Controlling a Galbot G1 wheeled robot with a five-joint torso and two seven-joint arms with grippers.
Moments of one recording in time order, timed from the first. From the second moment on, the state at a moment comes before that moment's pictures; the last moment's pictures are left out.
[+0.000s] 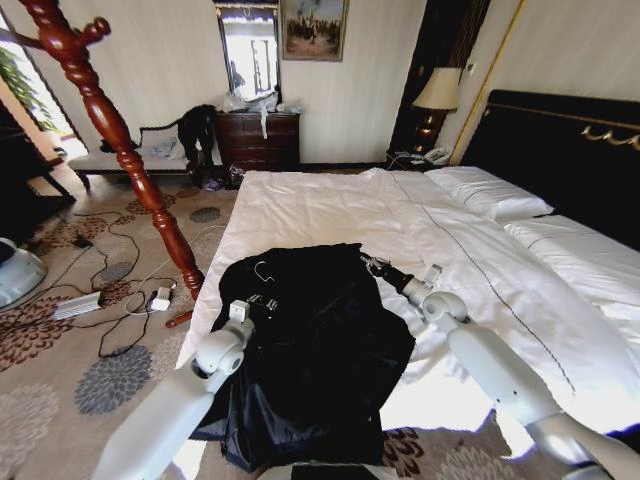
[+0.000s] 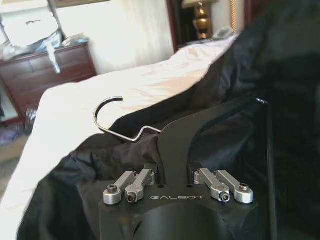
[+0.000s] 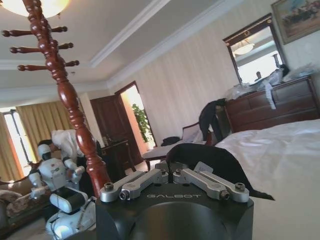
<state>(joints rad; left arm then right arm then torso) 0.98 -0.89 -0.07 -1.91 -0.46 0.43 -0.14 -0.71 0.85 0.12 1.51 1.11 -0.06 -0.52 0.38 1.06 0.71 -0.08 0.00</state>
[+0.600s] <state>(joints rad) 0.84 -0.91 0.07 -1.75 -0.48 0.44 -0.13 -0.52 0.89 -0.12 1.60 1.18 -0.05 -0.52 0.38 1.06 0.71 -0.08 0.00</state>
